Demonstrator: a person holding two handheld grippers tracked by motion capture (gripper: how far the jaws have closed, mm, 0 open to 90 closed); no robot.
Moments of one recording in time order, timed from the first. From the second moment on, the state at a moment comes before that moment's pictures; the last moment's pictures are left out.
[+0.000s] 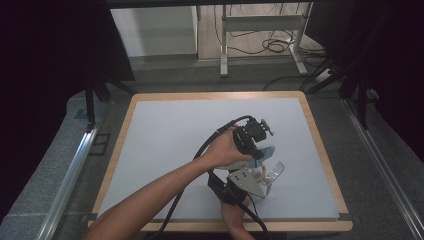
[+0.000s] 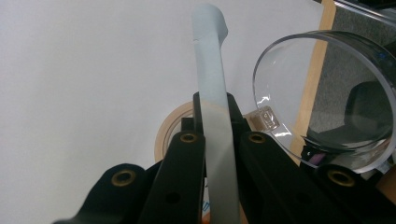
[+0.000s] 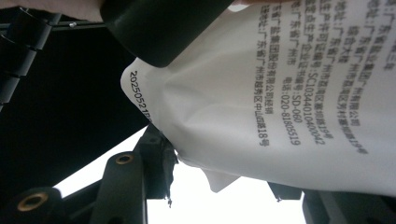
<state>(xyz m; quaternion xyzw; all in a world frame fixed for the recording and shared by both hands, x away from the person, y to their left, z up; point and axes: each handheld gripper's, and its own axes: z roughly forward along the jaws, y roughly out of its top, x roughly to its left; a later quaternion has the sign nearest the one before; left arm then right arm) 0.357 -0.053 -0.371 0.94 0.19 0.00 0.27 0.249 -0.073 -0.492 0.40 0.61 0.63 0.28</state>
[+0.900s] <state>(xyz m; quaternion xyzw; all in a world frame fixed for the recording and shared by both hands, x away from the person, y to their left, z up) 0.357 -0.055 -0.370 0.95 0.19 0.00 0.26 0.251 -0.073 -0.493 0.39 0.61 0.63 0.28</state>
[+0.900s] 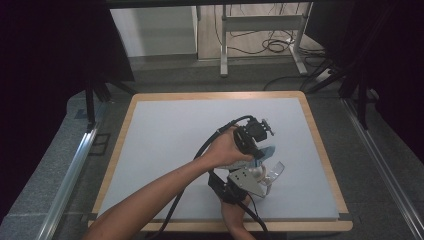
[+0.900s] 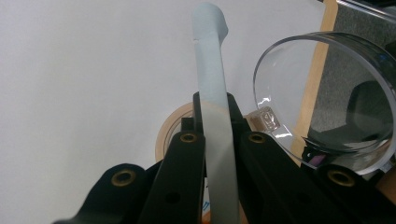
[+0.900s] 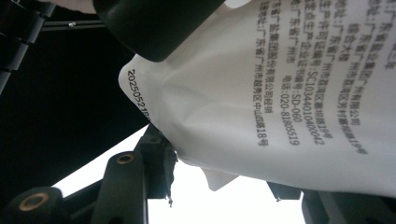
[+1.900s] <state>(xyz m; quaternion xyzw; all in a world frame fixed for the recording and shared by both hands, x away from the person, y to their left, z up) 0.357 -0.056 -0.371 0.95 0.19 0.00 0.26 0.252 -0.074 -0.491 0.39 0.61 0.63 0.29</state>
